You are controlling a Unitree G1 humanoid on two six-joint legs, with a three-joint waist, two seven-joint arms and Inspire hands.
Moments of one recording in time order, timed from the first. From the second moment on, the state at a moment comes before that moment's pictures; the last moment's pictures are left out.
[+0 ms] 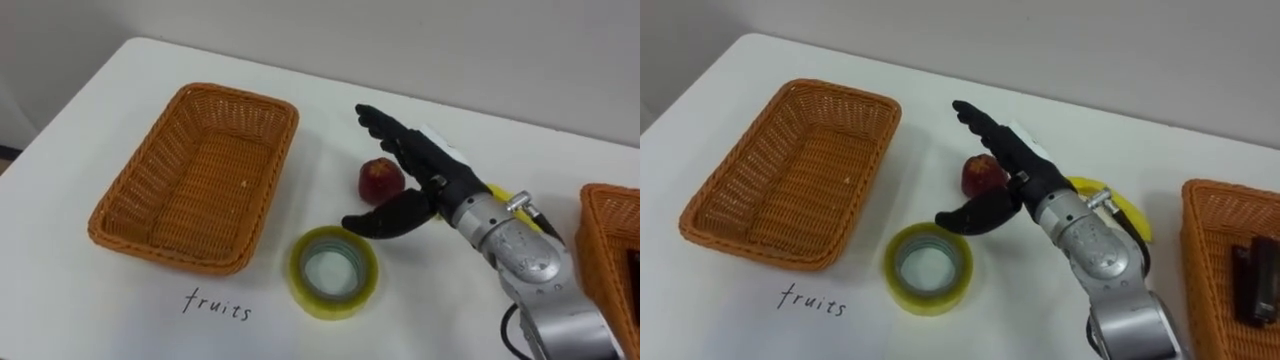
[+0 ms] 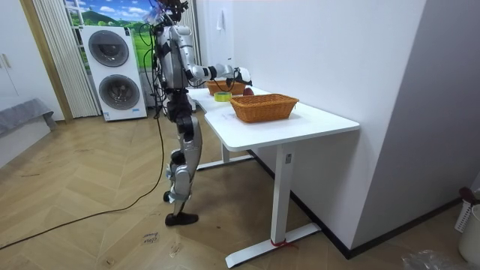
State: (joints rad) left arm 0.19 0.17 0.07 0.96 -0.12 0.05 0.10; right arm -0.08 -0.29 0.18 -0.15 -0.17 0.21 0.31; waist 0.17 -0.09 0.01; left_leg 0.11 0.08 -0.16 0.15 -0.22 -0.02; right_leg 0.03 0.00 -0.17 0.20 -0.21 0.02
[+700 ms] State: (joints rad) left arm 0.16 0.18 0.06 0.96 -0.12 0.08 0.10; right arm -0.08 -0.27 0.21 -0.17 -0.33 0.25 0.45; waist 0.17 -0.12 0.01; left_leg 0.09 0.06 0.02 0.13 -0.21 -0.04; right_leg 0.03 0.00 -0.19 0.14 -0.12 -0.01
